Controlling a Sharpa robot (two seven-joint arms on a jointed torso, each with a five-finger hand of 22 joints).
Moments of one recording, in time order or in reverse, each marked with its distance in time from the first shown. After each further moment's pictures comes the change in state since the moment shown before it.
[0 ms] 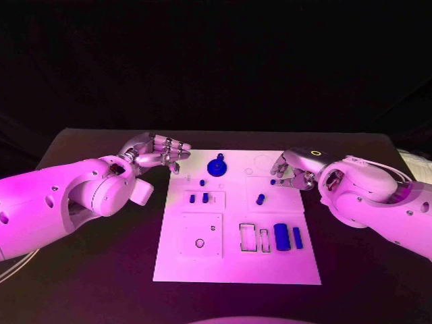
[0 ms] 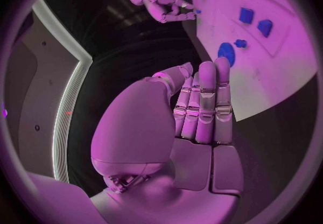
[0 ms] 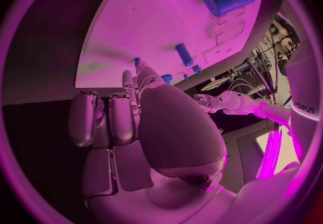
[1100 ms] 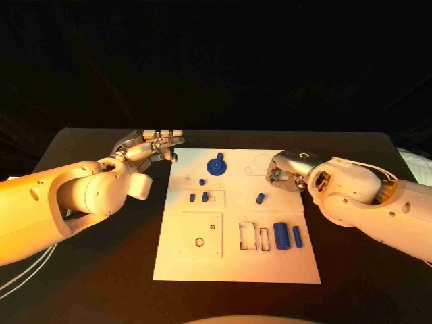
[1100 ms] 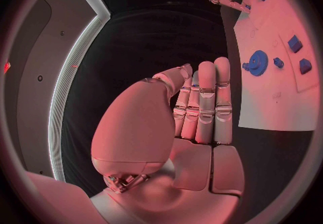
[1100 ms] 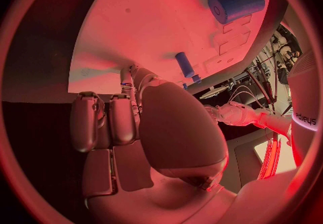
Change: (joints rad) left arm -0.001 -0.034 -0.005 0.054 0.297 -0.012 0.123; left_hand -0.004 0.004 -0.012 -0.006 0.000 0.010 -0.003 0.008 0.000 0.006 -0.006 0.019 0.001 0.001 0.001 0.000 -0.007 0.000 0.000 0.000 -0.004 -0.003; right arm -0.003 0.054 -0.011 -0.030 -0.062 0.043 -0.013; right_hand -0.003 -0.003 0.236 -0.079 -0.070 0.088 -0.009 0.012 0.025 0.118 0.000 -0.004 -0.089 0.003 -0.004 0.010 0.011 0.000 0.031 -0.009 0.027 0.054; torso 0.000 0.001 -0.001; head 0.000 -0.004
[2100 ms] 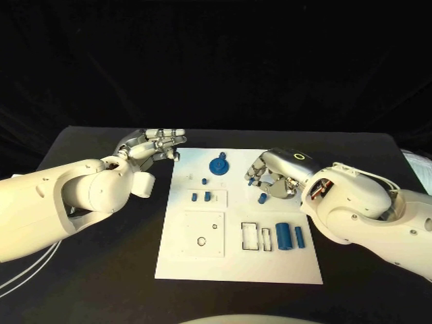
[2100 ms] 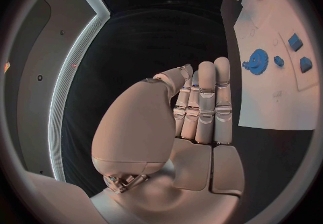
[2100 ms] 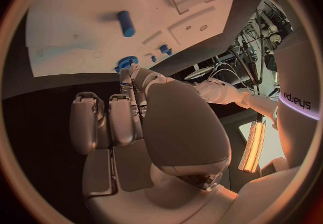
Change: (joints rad) left arm -0.001 0.006 0.000 -0.010 0.004 0.000 0.001; left_hand 0.005 0.005 -0.007 -0.007 0.000 0.004 -0.004 0.005 0.001 0.000 0.000 0.006 0.000 0.000 0.000 0.004 -0.004 0.000 -0.004 -0.004 0.000 0.000; right arm -0.014 -0.038 0.018 0.228 0.068 -0.140 -0.006; right_hand -0.067 -0.034 0.121 -0.066 -0.010 0.003 0.004 -0.013 0.014 0.011 0.007 -0.020 -0.015 0.000 0.000 0.009 0.006 0.000 0.010 0.004 0.016 0.000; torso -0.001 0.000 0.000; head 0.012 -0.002
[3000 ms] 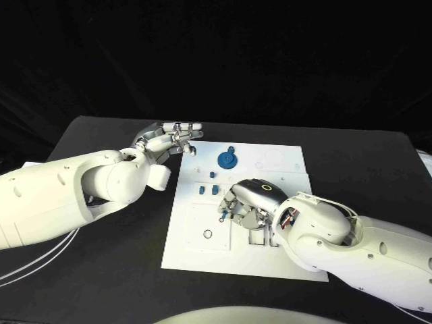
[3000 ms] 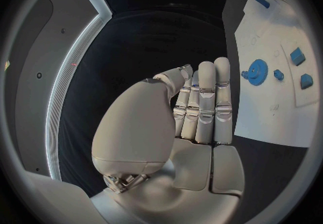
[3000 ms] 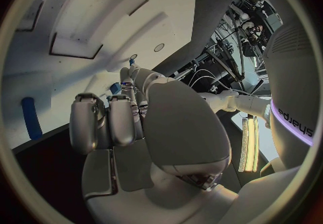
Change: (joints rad) left arm -0.001 0.028 -0.003 0.006 0.010 0.003 -0.003; left_hand -0.004 0.004 -0.003 -0.003 0.000 0.000 0.000 0.000 0.000 0.000 0.000 0.000 0.000 0.002 0.002 0.000 -0.002 0.000 0.000 0.000 -0.004 -0.001; right arm -0.124 0.181 -0.035 -0.054 0.027 0.041 0.039; right_hand -0.016 0.000 0.017 -0.017 0.002 -0.001 0.008 -0.010 0.000 0.014 -0.007 -0.004 -0.004 0.000 0.000 0.000 -0.006 0.000 0.000 0.000 0.000 0.000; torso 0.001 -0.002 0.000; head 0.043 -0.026
